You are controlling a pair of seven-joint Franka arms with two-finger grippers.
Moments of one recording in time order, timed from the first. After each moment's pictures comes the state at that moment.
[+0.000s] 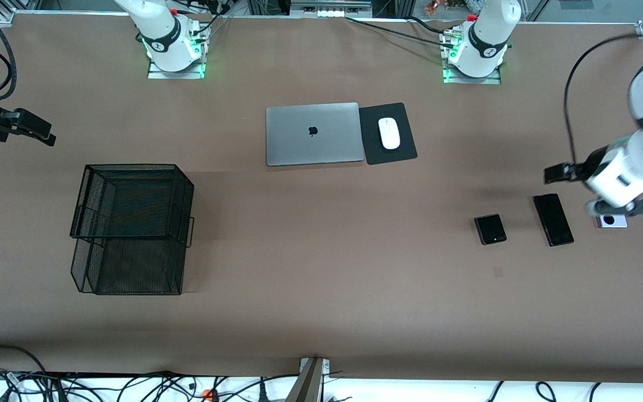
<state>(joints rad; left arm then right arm) 0.01 0.24 0.01 -1.67 0.01 1.72 -0.03 -0.08 0.00 0.03 -1.65 -0.02 1.62 0.03</state>
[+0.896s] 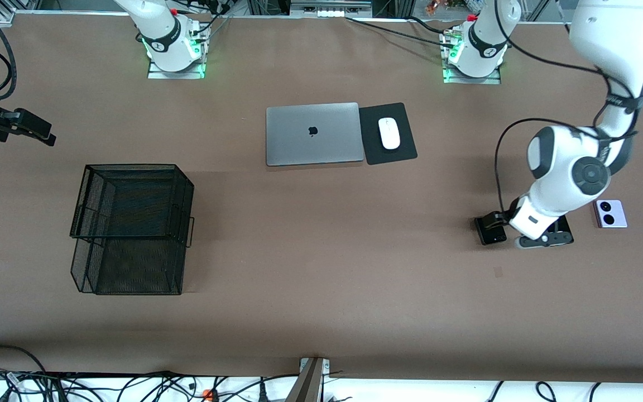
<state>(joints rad) -0.01 0.46 -0.04 -1.97 0.01 2.45 -0.19 -0.08 0.00 0.03 -1.65 -0.02 1.62 0.03</state>
